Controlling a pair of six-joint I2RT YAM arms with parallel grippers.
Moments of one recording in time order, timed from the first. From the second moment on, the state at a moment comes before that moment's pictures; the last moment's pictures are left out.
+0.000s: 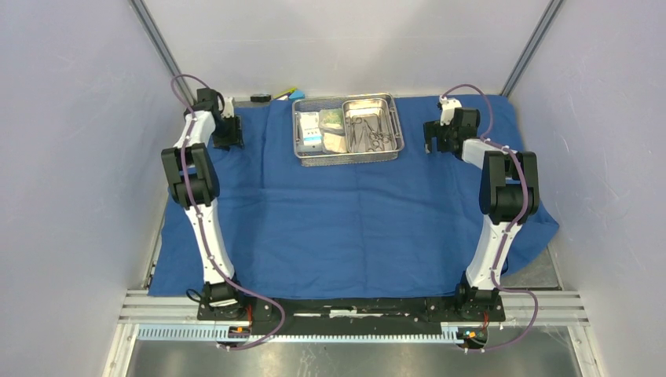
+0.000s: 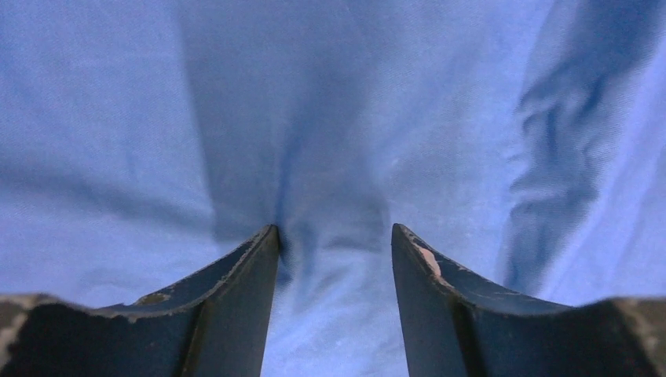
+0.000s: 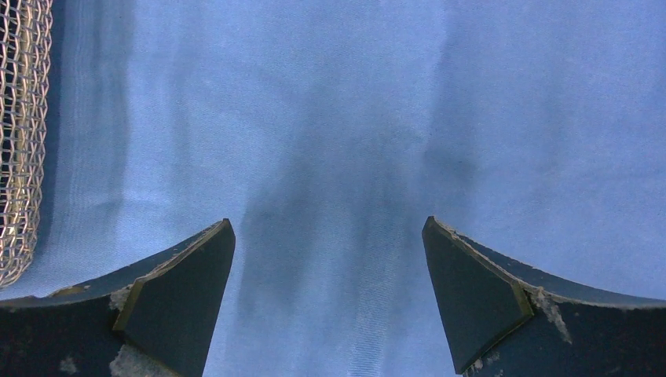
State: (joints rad) left arm 0.18 2.39 2.05 -0.79 0.17 0.12; right arm -0.04 2.05 1.31 0.06 -0.12 -0.17
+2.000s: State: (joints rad) left arm 0.01 2.49 2.20 -0.75 0.21 -0.07; right arm -0.04 2.06 1.33 0.04 -0.16 -0.15
